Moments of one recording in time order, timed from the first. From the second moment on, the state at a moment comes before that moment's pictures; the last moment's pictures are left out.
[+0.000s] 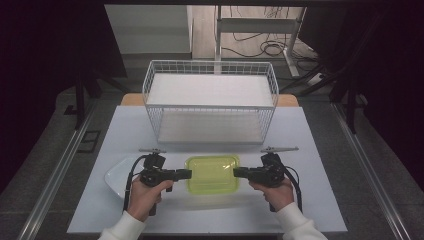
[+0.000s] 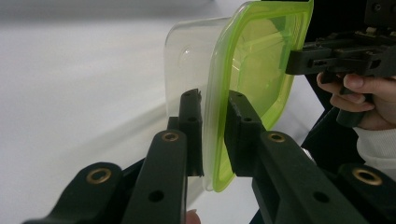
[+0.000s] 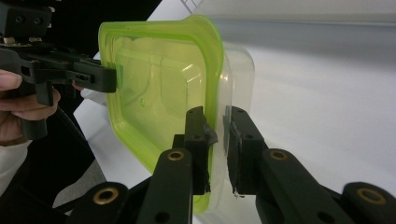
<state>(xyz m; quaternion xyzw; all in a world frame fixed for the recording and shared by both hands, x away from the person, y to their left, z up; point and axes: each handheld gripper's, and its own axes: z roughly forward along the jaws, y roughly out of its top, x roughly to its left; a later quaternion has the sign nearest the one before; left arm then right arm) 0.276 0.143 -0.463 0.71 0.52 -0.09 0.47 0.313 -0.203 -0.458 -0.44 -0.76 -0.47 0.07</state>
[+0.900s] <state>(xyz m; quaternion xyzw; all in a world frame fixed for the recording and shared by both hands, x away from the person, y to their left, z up) 0.270 0.145 -0.441 0.72 0.49 -0.07 0.49 0.304 -0.203 -0.435 -0.41 -0.77 -0.49 0.04</state>
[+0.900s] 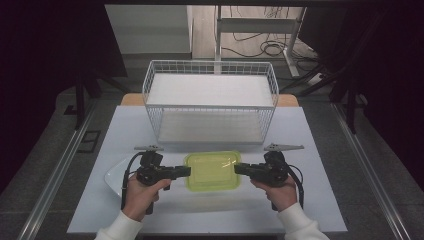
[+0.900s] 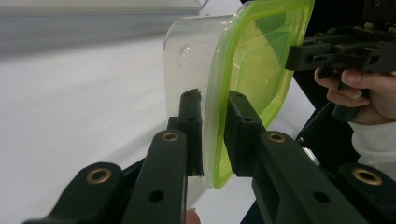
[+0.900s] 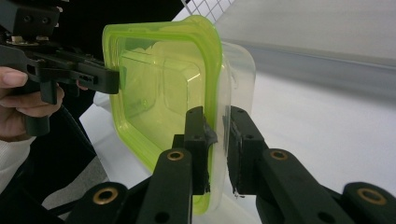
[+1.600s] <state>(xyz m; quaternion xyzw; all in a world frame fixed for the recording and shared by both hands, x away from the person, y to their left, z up) 0.268 0.146 -0.430 0.72 0.48 -0.06 0.49 0.302 -0.202 -0.428 -0.40 -0.77 -0.50 0.04</state>
